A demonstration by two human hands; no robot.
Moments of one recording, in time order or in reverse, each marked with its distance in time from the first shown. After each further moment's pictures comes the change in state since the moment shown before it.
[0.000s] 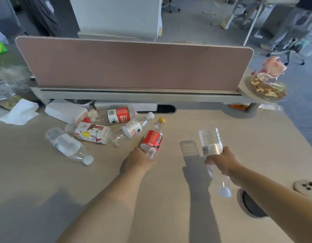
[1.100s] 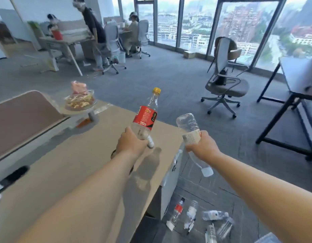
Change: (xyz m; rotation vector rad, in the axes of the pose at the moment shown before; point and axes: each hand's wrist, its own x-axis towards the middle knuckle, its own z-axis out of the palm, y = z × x) left_hand -0.325 0.218 0.144 0.147 -0.212 0.980; right_hand -0.269 0.265 -0.206 0.424 0.746 0.135
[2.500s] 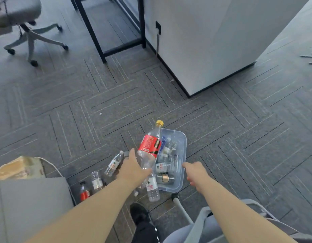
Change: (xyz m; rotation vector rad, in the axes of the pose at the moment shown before) left_hand -0.318 0.163 0.545 0.582 -1.139 0.519; right_hand -0.149 0.587 -0.207 0.699 0.491 1.283
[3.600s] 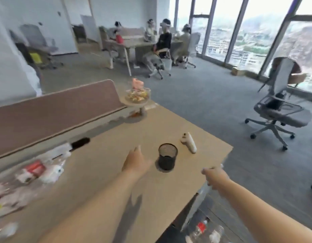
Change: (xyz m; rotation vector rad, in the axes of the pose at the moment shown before) left_hand -0.518 -0.499 -0.168 -0.610 1.078 -0.680; right_hand -0.515 0.075 0.430 -0.974 -0.553 -1.056
